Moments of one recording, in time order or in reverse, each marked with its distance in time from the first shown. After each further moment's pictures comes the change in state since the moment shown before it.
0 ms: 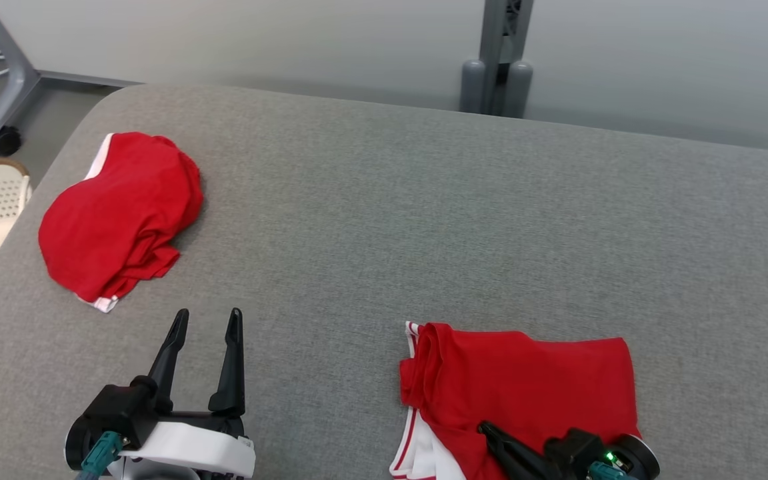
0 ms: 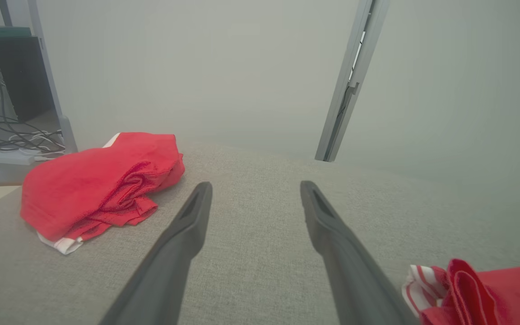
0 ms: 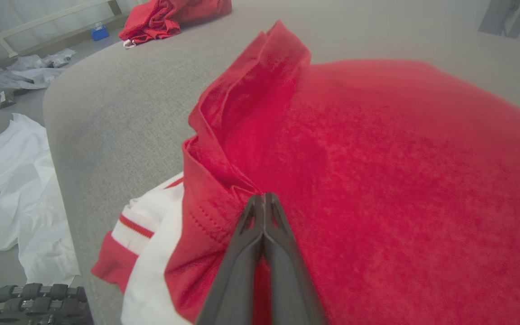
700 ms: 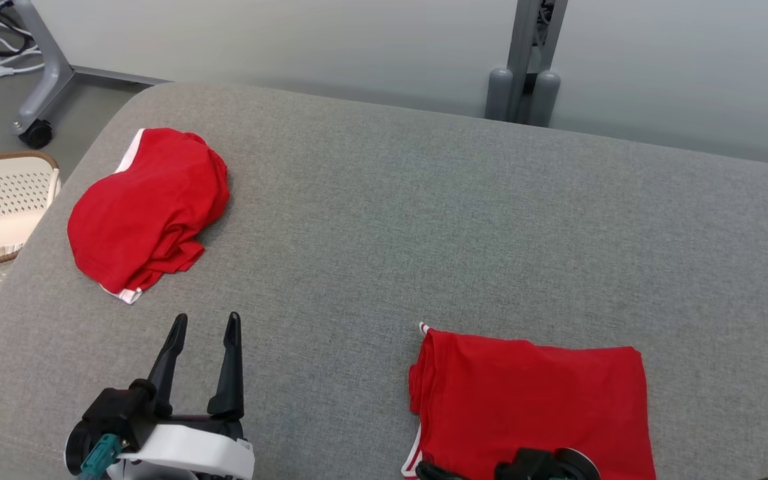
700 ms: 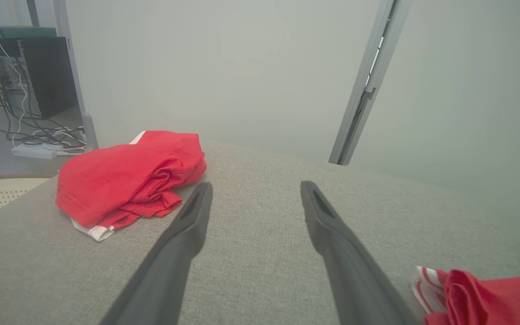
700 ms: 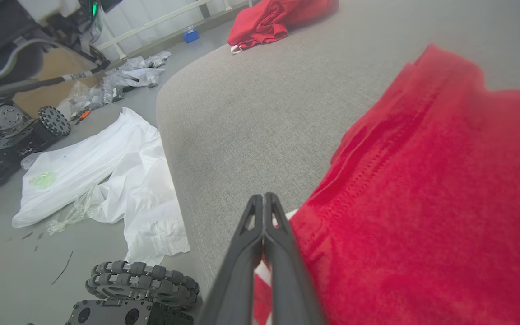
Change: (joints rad) left arm 0.005 0.000 -0.003 0.007 -0.014 0.007 0.000; right arm -0.106 -0.055 0.335 -0.061 0.257 0.000 -0.002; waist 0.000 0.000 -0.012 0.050
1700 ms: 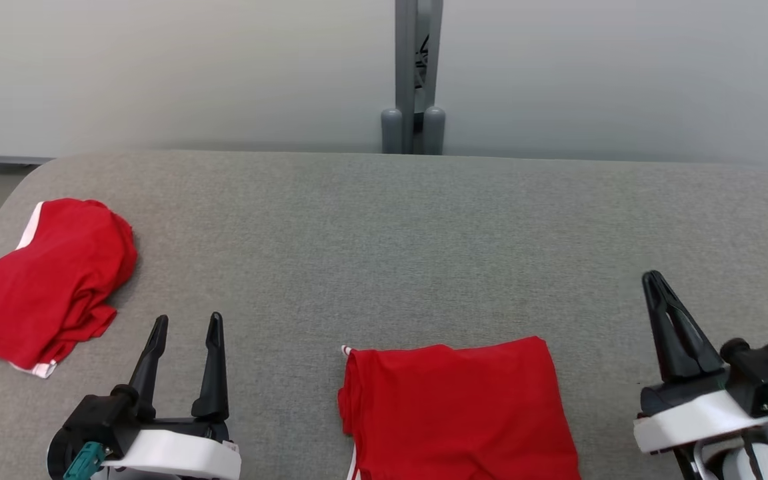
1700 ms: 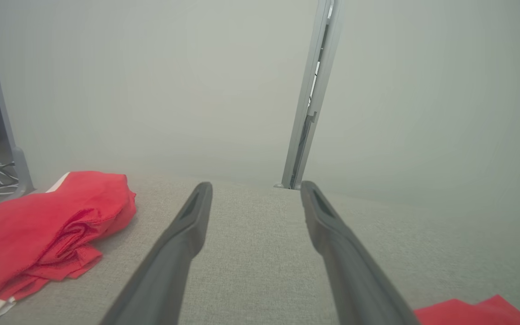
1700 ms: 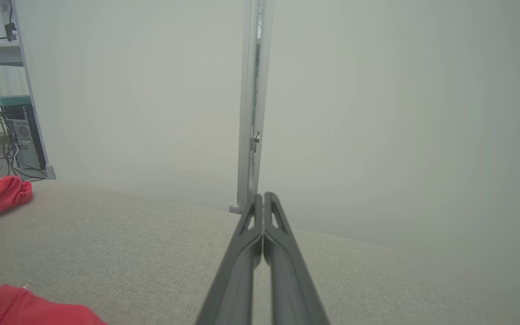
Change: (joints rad) left arm 0.023 0.000 0.041 -0.036 0.016 0.004 0.000; right arm 0.169 0.124 -0.943 -0.267 -0.475 0.000 0.000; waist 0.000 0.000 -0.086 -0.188
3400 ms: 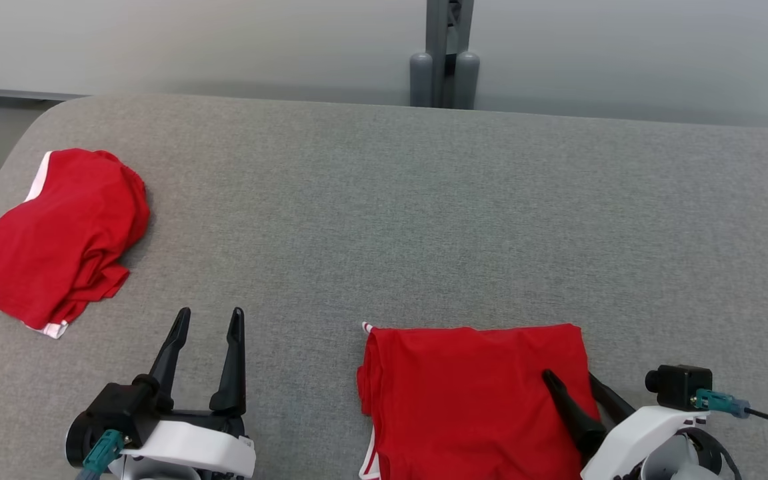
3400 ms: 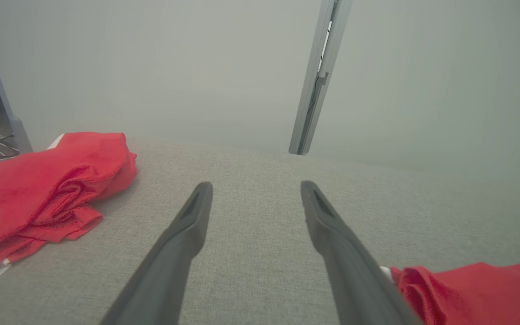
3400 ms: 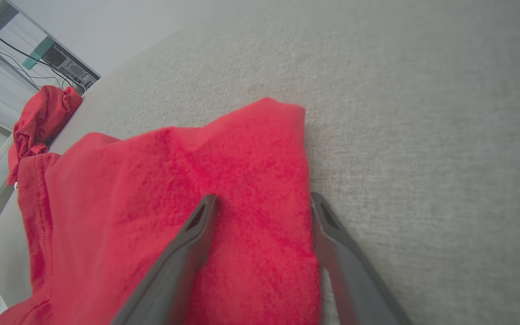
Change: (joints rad) left arm -0.031 0.000 -0.036 0.033 0.010 -0.022 0.000; right arm -0.143 -0.124 0.491 0.436 0.770 -0.001 0.115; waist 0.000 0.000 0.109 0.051
